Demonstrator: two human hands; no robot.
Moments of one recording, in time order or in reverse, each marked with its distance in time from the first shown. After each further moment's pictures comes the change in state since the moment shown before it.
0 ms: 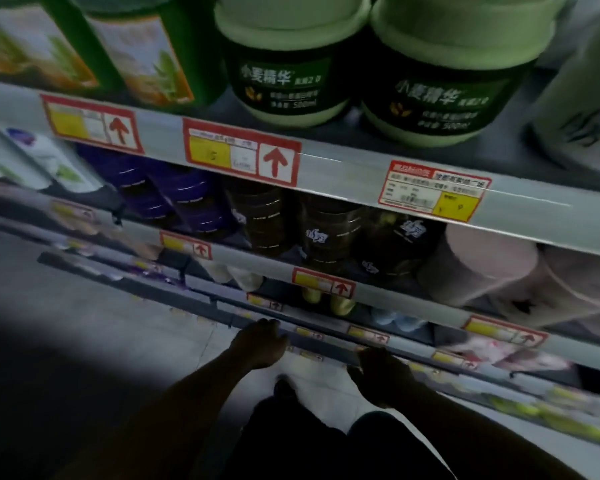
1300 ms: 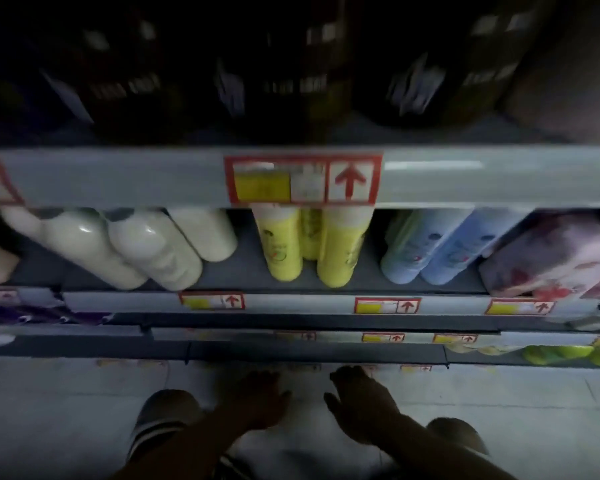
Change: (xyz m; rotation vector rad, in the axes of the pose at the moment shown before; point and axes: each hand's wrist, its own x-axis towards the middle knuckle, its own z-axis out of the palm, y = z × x) left_hand 0.227 -0.091 0.218 0.271 -0.206 0.179; right_hand 0.205 0.022 0.226 0.080 0.079 0.013
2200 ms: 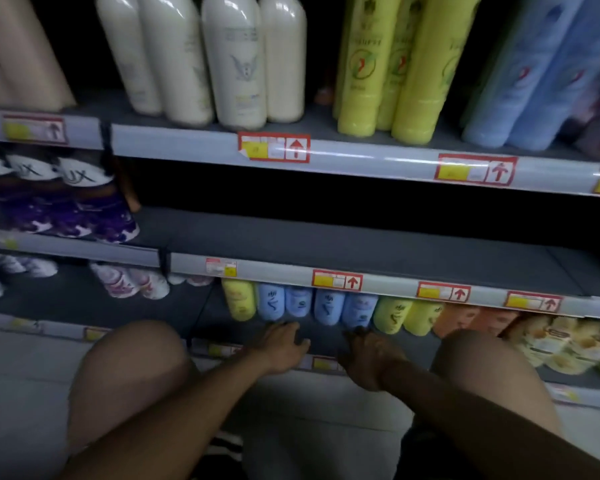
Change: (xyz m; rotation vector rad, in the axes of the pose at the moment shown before) left_hand 0.109 -0.081 0.113 -0.040 0.475 0.137; right_hand 0.133 -0.005 0.165 -0.284 0.311 -0.066
